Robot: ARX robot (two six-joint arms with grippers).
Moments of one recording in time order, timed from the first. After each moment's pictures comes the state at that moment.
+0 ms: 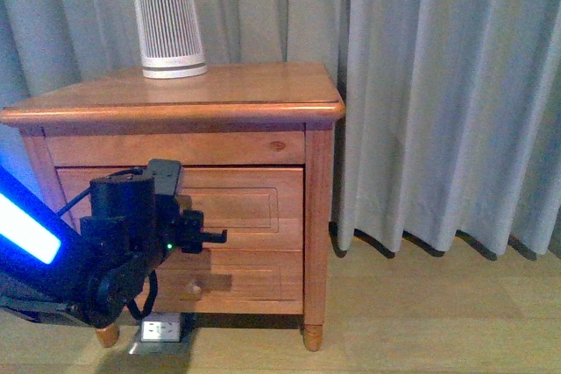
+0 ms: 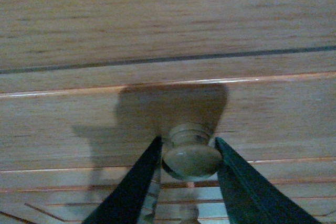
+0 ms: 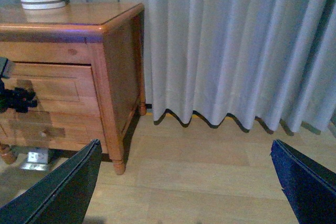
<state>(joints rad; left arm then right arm) -0.16 2.59 1.54 0.81 -0.07 0.08 0.00 0.00 0.01 0.00 0.00 0.00</state>
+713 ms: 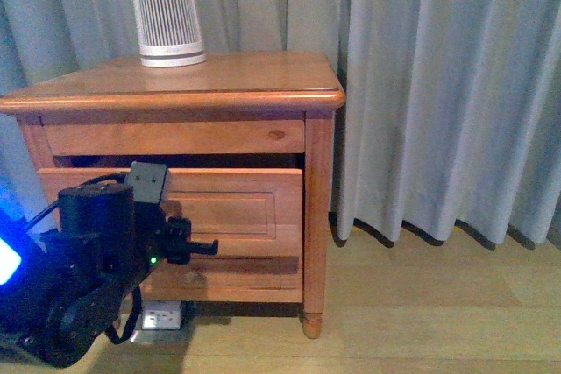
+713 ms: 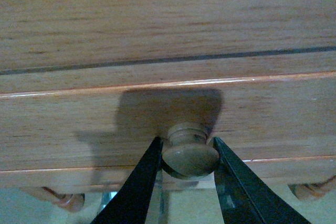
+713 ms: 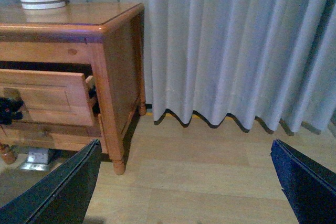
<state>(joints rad) -0.16 2.49 1.28 0.97 -0.07 0.08 0.00 0.00 0.01 0.00 0.00 0.00</state>
